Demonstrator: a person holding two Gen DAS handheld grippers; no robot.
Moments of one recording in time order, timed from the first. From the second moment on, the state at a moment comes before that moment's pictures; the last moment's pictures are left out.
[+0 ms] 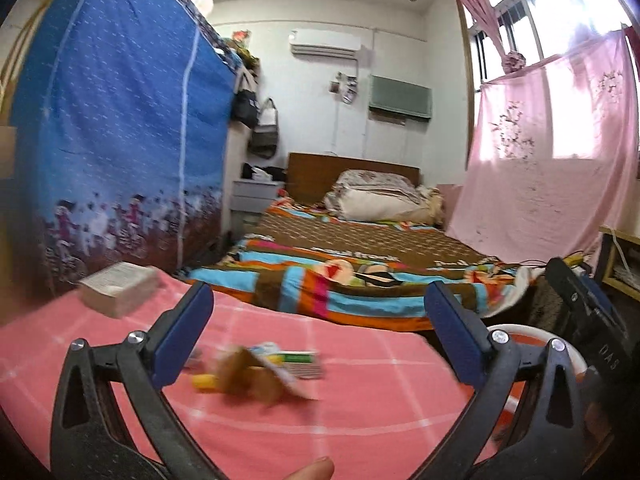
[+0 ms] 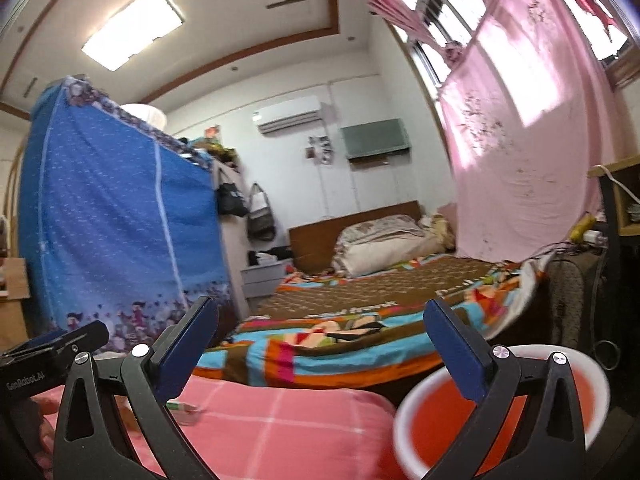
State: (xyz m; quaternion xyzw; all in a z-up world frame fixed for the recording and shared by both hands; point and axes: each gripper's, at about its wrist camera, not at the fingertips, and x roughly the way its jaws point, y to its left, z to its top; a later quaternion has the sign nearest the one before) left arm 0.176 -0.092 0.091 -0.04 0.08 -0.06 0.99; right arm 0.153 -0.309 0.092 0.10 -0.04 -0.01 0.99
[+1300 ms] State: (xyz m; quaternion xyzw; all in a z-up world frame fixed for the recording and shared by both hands) left arm 0.267 0.029 0.028 -0.07 0.30 -0.01 0.95; right arm 0.296 -0.189 0.042 0.03 0.24 0.14 0.96
